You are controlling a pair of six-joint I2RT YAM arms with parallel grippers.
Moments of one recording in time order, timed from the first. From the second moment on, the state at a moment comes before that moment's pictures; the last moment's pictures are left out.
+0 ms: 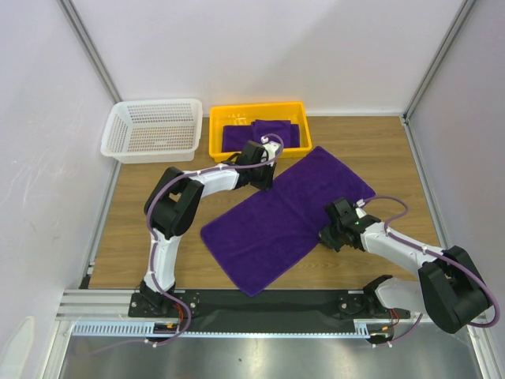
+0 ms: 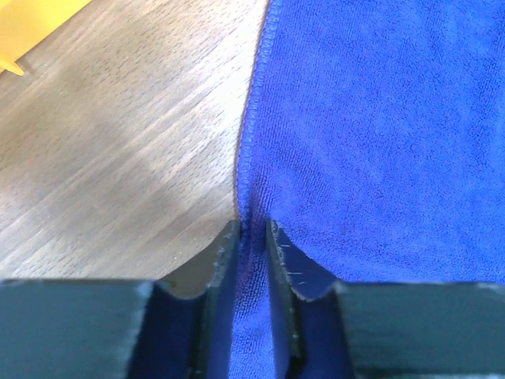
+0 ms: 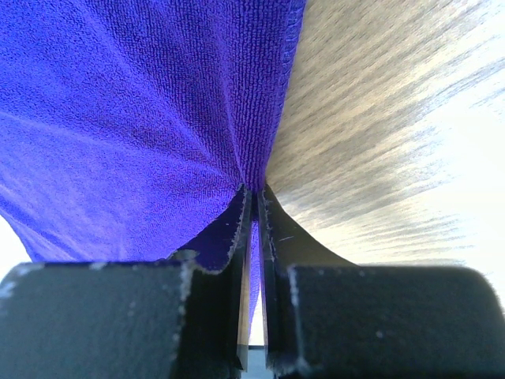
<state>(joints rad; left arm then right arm) -0.60 2.11 1.40 -0.09 0.19 -0.11 0.52 1.21 0.52 -0.44 0.13 1.33</state>
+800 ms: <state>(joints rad) -0.60 1.95 1.41 -0.09 0.15 -0.08 0.52 0.98 0.67 -0.69 0.23 1.29</state>
